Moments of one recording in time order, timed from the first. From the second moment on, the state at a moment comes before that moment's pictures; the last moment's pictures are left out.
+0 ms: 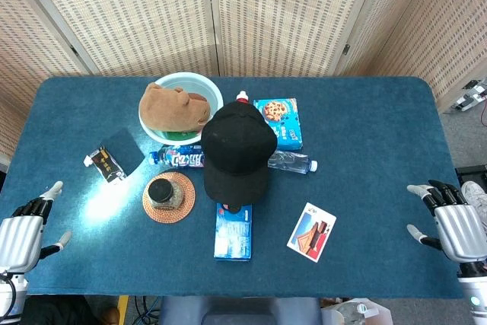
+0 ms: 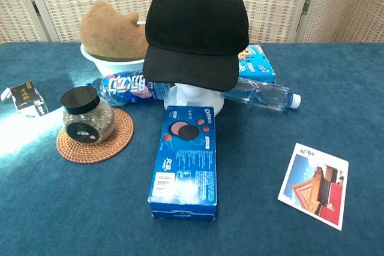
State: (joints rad) left arm -0.09 -1.12 -0.06 -1.78 1.48 1.53 0.26; right arm 0.08 -1.05 0.04 -1.64 -1.56 1.48 -0.02
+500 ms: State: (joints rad) left arm -0.11 -1.13 -0.06 -1.76 1.50 1.52 0.25; right arm 0.07 -1.02 0.05 -1.66 -1.56 1.51 -0.03
